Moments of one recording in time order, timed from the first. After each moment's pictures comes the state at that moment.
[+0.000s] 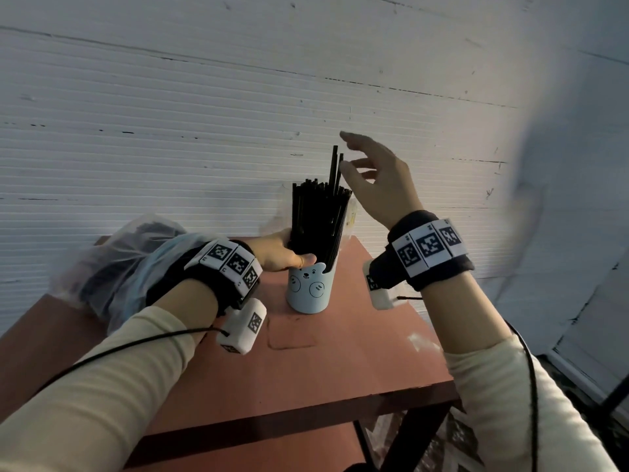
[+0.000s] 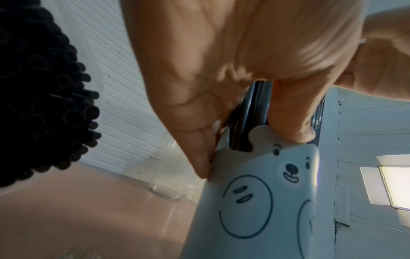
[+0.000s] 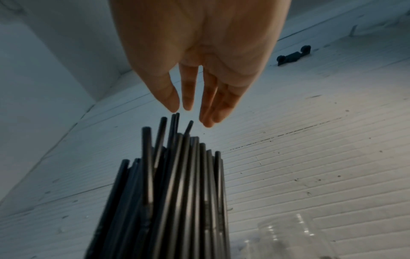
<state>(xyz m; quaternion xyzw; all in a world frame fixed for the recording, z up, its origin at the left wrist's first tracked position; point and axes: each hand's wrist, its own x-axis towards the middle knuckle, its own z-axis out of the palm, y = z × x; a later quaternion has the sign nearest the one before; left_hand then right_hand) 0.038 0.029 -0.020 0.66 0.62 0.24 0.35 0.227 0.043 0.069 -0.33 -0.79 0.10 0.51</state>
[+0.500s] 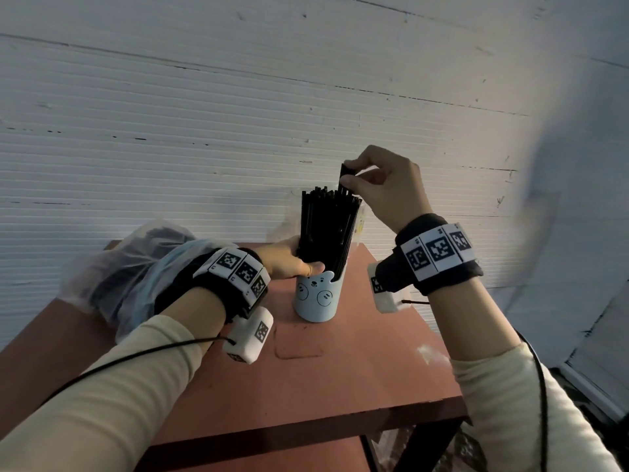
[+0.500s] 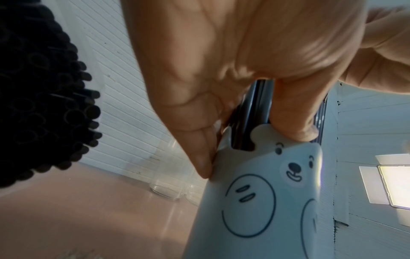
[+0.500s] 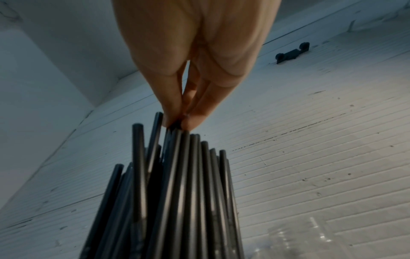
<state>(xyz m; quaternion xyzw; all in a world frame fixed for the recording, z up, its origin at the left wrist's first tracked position) 0.040 0.026 -0.018 0.67 0.60 0.26 0.35 0.221 0.045 0.075 -0.32 -0.76 0.17 0.53</state>
